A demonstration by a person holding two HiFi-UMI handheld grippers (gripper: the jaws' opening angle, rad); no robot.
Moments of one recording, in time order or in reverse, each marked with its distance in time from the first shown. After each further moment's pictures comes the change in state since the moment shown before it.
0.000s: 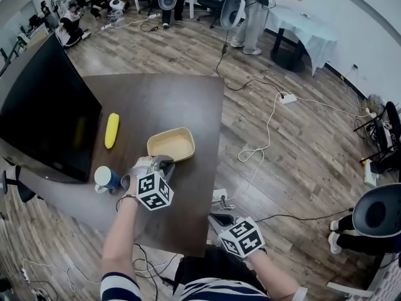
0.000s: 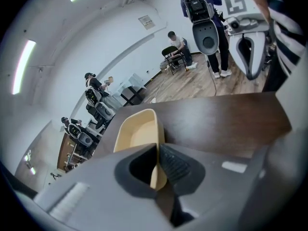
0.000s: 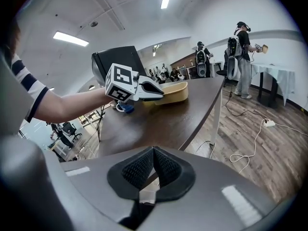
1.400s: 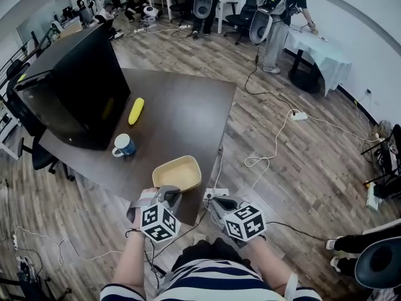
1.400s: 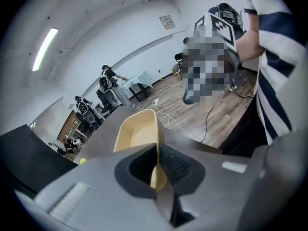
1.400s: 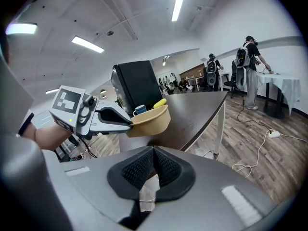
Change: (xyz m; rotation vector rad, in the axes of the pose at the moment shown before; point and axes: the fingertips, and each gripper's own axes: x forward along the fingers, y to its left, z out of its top) left arm -0.192 -0.183 0.082 -0.253 0.058 0.040; right arm -0.111 0.050 -0.029 -0.090 -0.118 0.072
